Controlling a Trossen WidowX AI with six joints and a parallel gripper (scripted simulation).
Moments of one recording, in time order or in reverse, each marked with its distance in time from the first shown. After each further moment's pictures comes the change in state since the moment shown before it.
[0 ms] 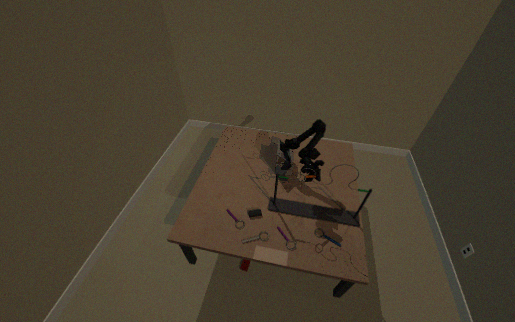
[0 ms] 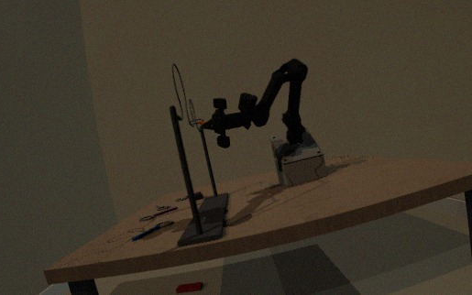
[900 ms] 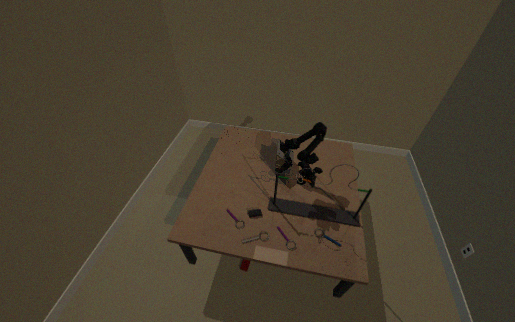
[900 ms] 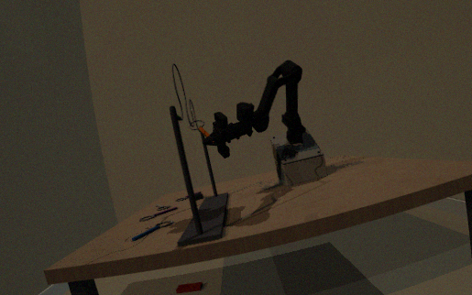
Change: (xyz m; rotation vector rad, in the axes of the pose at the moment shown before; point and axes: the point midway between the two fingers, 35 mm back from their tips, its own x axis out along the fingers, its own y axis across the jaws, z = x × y) arm -0.002 -0.059 0.010 -0.339 -0.041 -0.167
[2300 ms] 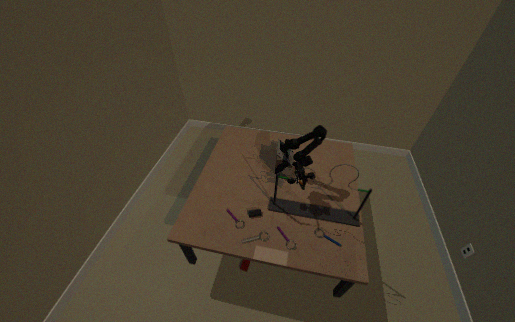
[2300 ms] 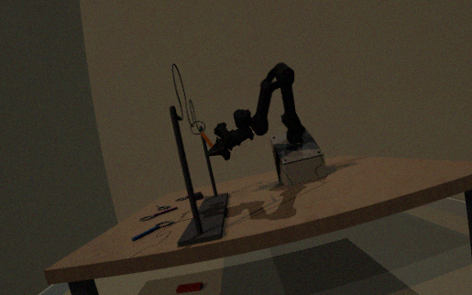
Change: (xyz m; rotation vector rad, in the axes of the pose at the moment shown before) arm -0.015 -0.066 0.014 -0.392 0.049 -0.176
